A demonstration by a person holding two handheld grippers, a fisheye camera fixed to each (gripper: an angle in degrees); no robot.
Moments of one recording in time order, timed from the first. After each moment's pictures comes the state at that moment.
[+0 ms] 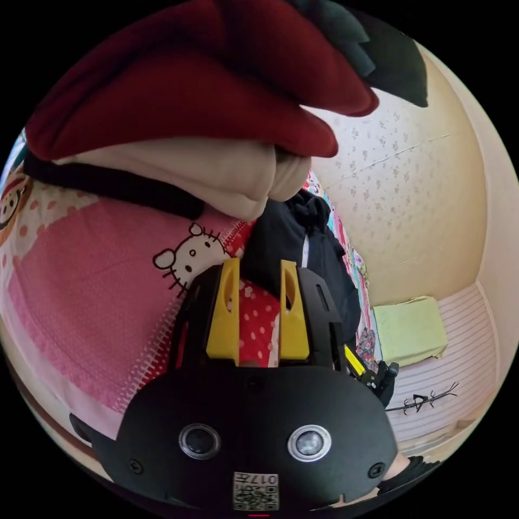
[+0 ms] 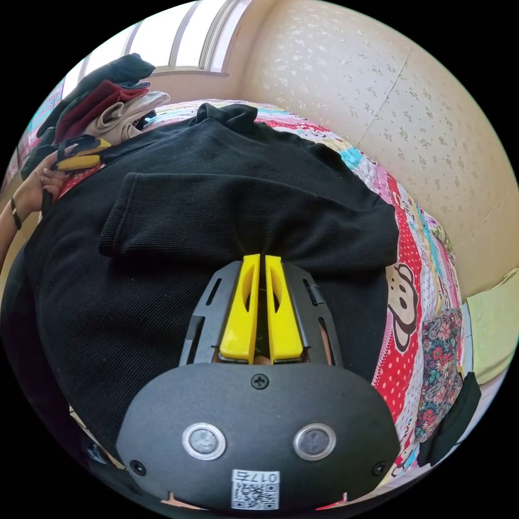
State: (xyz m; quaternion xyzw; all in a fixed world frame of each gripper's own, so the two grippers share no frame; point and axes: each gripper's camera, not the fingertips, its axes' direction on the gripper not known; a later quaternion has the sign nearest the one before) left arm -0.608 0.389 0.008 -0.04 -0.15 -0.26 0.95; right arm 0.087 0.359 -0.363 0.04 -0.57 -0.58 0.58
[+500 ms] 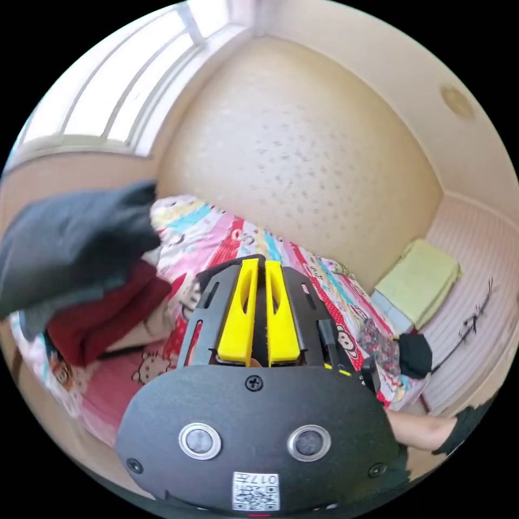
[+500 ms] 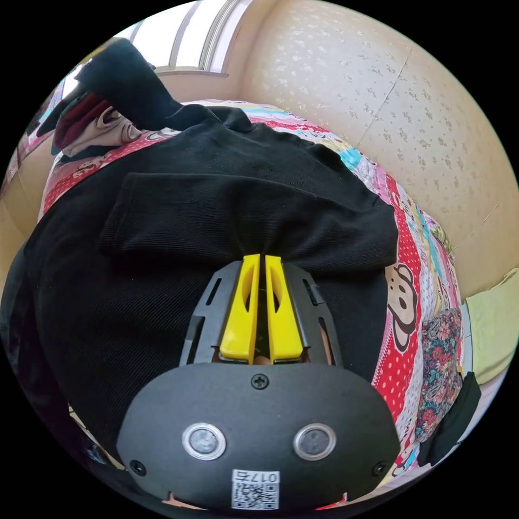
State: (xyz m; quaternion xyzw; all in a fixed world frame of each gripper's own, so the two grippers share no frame) left arm -0.325 0.249 -0.015 0.07 -0.11 0.14 0.98; right arm 0.096 0.365 -0.346 0.04 -0.57 -0.58 0.58
